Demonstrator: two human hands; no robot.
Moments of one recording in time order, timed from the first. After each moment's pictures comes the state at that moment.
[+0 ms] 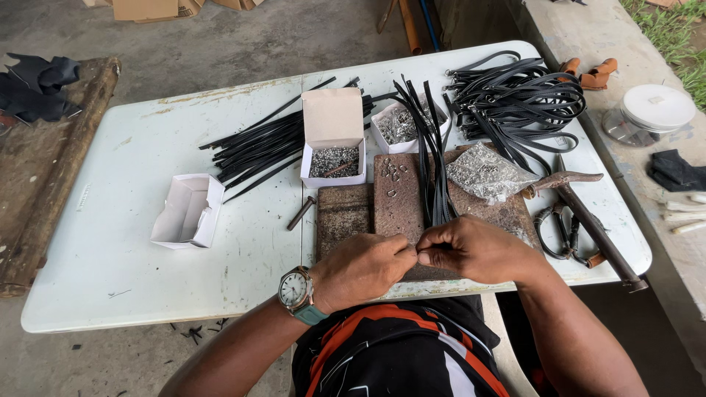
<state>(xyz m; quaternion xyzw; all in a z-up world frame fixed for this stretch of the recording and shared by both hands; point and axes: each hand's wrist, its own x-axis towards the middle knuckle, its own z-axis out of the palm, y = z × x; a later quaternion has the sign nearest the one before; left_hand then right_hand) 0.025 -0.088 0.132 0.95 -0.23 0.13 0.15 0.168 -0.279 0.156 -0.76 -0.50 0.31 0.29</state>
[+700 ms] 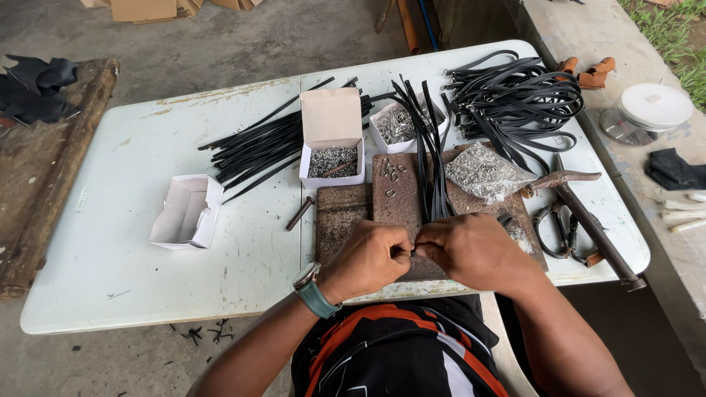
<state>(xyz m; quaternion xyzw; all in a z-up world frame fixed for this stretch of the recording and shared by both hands) 0.043 -0.095 0.112 0.91 -0.07 0.10 0.39 0.152 -0.280 0.159 -0.77 -0.59 0.05 0.23</state>
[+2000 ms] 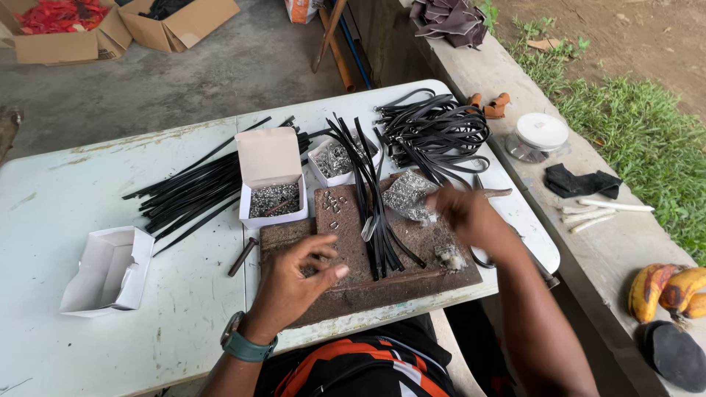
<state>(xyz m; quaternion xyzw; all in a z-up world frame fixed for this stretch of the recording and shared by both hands) 0.038 -0.072 0.106 0.84 0.00 0.16 0.52 0.259 -0.345 0.115 -0.83 -0.42 0.00 0.37</state>
